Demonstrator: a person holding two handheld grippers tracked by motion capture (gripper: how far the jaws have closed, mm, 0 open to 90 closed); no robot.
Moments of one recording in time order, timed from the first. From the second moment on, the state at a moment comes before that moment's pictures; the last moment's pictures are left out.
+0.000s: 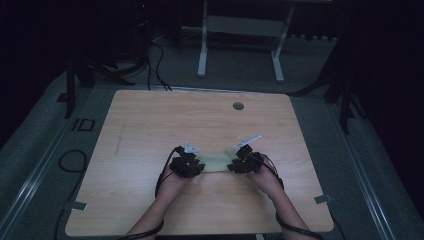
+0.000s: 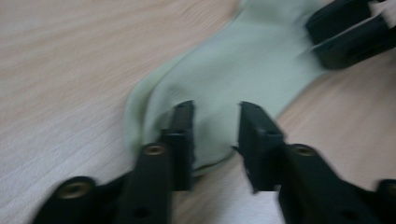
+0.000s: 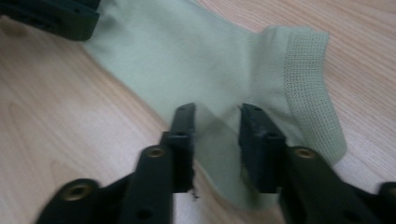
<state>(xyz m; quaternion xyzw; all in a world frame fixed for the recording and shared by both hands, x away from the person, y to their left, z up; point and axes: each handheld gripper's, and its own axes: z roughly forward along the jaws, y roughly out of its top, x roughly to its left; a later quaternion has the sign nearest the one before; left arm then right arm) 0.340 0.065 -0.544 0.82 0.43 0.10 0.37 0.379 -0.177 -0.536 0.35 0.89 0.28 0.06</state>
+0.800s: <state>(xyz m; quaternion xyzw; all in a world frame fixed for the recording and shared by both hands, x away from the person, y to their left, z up) 0.311 0.063 -0.535 0.82 0.40 0.11 0.41 0.347 -0.218 -0.521 0.34 0.86 0.37 0.10</state>
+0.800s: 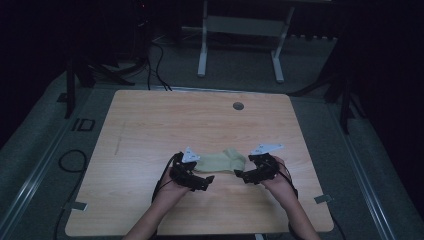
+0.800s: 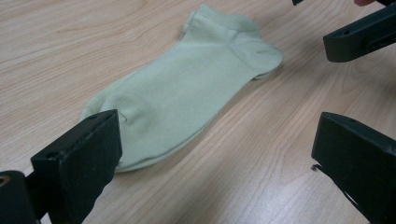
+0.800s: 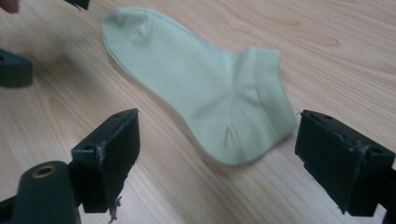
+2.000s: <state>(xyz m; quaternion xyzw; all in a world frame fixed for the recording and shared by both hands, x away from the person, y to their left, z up) 0.245 0.168 -0.553 0.79 0.45 0.17 0.39 0.294 -0.313 -0.542 0.37 0.83 0.37 0.18</state>
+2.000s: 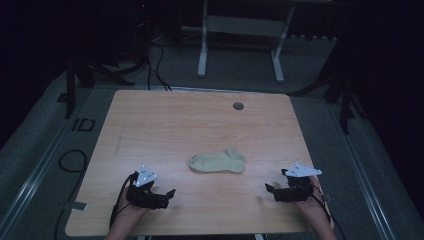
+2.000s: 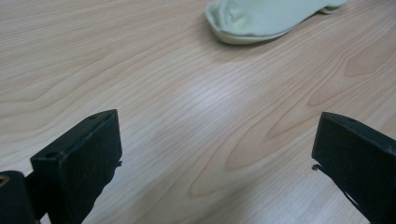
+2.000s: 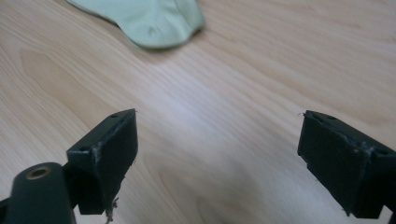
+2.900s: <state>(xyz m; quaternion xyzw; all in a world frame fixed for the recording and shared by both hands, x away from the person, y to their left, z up) 0.206 0.229 -0.559 0.73 0.51 0.22 0.39 0.245 -0.376 -0.554 0.47 0.75 0.39 0.24</state>
